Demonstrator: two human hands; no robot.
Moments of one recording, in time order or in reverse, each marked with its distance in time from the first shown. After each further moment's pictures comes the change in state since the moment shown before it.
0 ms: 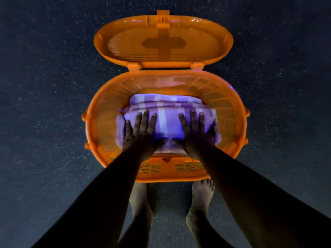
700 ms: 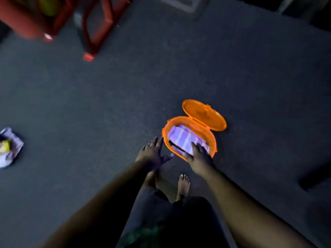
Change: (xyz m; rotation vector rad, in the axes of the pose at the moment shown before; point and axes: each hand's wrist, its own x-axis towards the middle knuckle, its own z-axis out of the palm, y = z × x) left_hand -0.489 0.132 -0.400 -0.489 0.027 -0.429; right_hand -0.463 -0.091 -0.359 0.082 -0.024 -0.294
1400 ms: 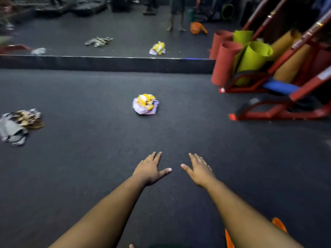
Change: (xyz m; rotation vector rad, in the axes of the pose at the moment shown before) left_hand -0.420 -0.208 0.079 -0.604 0.637 -0.742; right_hand -0.229 -0.347 0.123 -0.688 -0.225 -0.954
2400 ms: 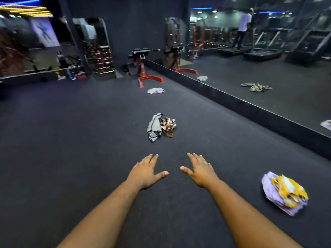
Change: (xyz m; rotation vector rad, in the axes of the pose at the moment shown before) left_hand -0.135 -0.574 -0.274 -0.192 0.435 -0.849; right_hand 0.217 -0.739 0.157 -0.394 -0.228 -0.959
